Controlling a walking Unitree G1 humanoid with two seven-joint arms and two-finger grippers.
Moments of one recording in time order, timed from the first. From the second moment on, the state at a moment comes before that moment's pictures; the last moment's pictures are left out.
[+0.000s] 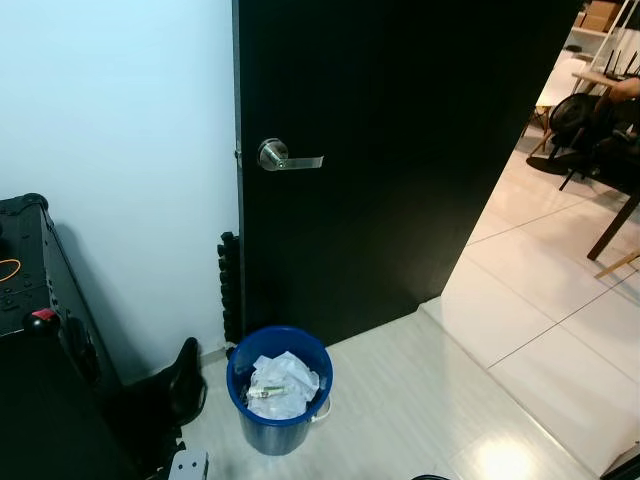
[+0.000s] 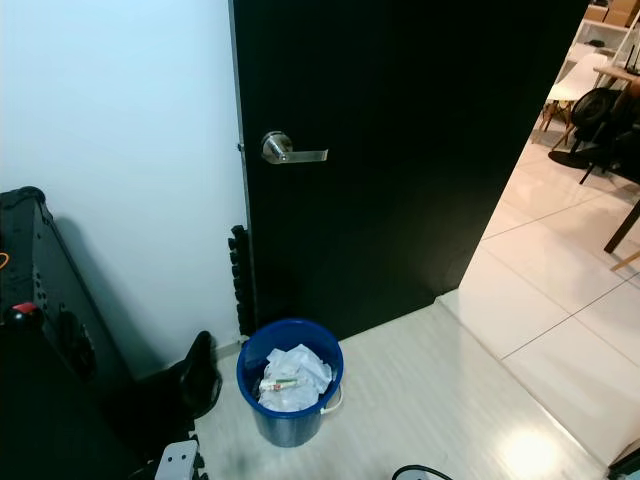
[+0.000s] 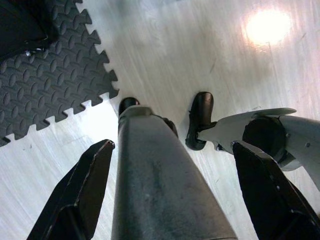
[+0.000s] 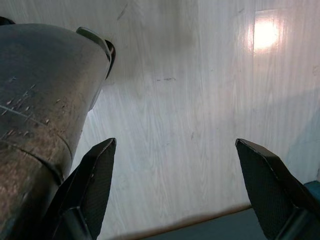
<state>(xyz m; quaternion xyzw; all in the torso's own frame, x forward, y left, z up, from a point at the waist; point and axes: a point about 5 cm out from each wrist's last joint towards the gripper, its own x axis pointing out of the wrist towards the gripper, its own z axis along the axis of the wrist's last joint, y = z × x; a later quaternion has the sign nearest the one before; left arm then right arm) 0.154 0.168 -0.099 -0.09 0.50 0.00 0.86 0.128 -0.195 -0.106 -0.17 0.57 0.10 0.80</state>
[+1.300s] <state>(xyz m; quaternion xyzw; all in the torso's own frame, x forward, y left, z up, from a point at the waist) 0.149 0.166 -0.101 -0.09 0.51 0.00 0.85 0.126 -0.195 -0.106 -0.18 0.57 0.13 0.79</state>
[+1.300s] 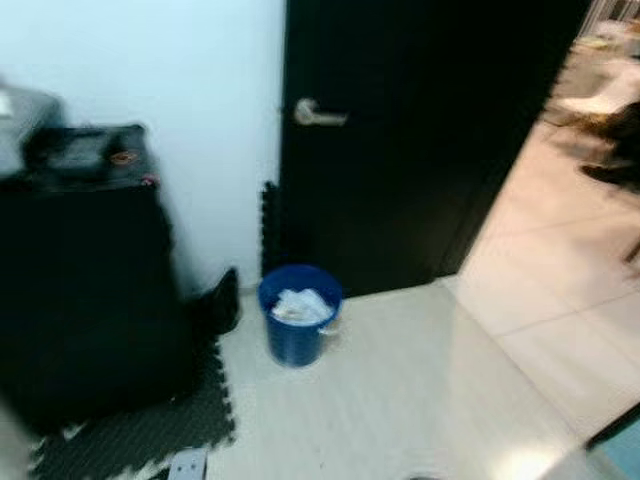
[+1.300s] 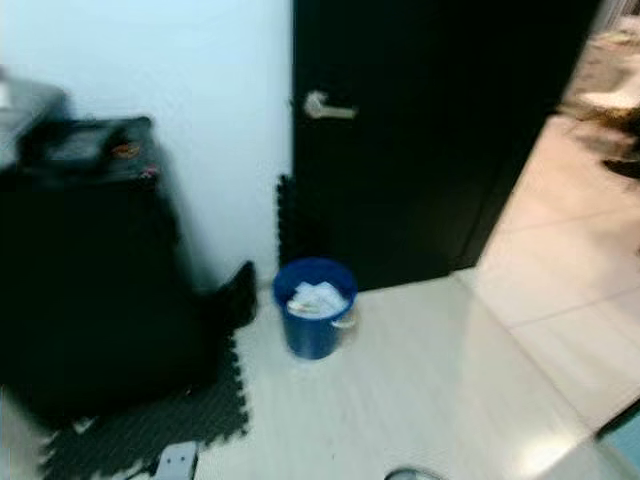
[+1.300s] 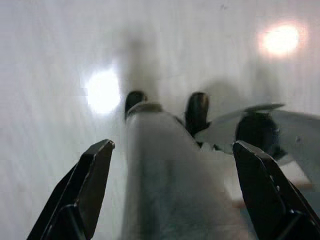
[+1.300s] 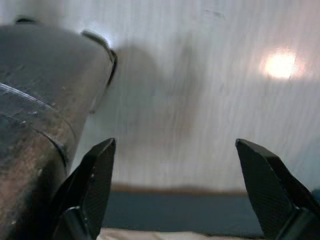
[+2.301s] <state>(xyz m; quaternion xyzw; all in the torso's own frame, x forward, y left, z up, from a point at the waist) 0.158 0.166 -0.098 -0.04 0.51 -0.02 0.86 0.138 -0.193 -0.103 -0.19 0.56 0.15 0.80</state>
